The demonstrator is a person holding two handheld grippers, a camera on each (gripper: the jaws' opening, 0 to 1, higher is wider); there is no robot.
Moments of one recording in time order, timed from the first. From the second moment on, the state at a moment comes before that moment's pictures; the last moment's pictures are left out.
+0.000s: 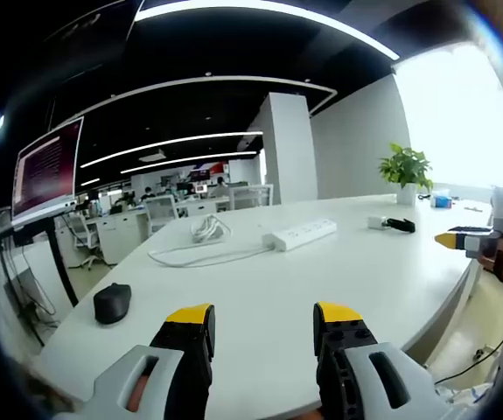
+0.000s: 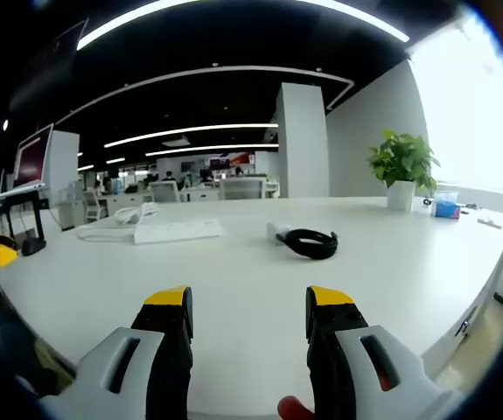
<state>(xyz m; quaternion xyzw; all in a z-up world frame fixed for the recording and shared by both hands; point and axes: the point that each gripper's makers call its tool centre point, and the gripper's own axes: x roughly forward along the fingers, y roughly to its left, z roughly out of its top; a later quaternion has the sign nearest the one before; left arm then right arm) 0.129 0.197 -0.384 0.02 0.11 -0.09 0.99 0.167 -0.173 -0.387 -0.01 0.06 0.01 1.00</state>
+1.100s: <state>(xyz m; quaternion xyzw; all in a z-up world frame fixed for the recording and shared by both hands) 0.146 0.189 -0.386 0.02 0.12 -0.10 0.99 0.178 -0.178 -0.392 -0.03 0.07 0.01 1.00</state>
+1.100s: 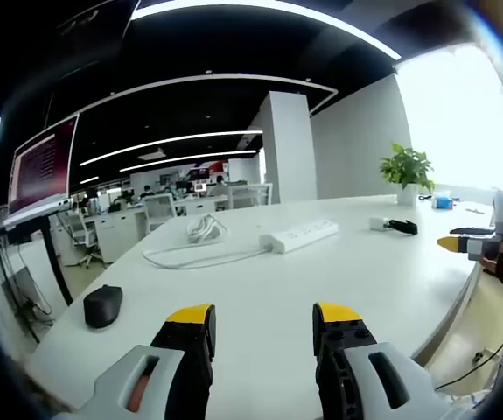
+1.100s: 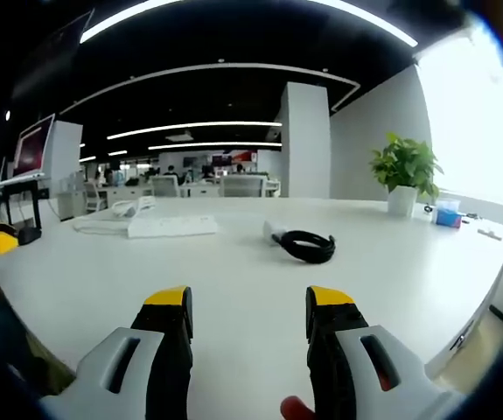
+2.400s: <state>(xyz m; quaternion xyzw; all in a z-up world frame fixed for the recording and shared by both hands) 0.164 0.178 -0.377 0.02 0.10 -0.11 0.99 0.195 -0.179 -0.382 -0.03 0.07 0.03 1.00</state>
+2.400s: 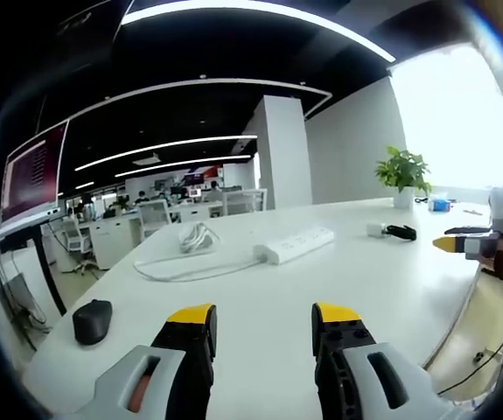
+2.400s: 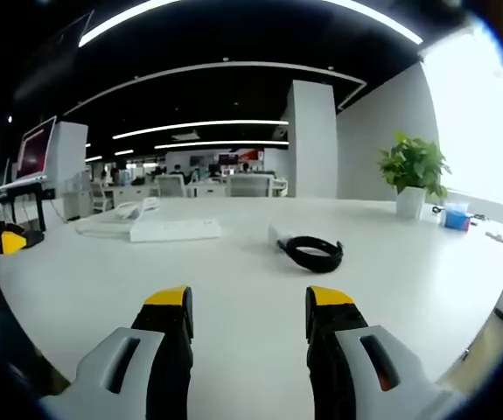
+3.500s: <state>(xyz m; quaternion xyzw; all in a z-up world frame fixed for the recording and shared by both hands) 0.188 0.186 -0.373 0.03 0.09 -0.12 0.99 0.240 -0.127 -0.366 -0.05 0.06 0.13 0.99</state>
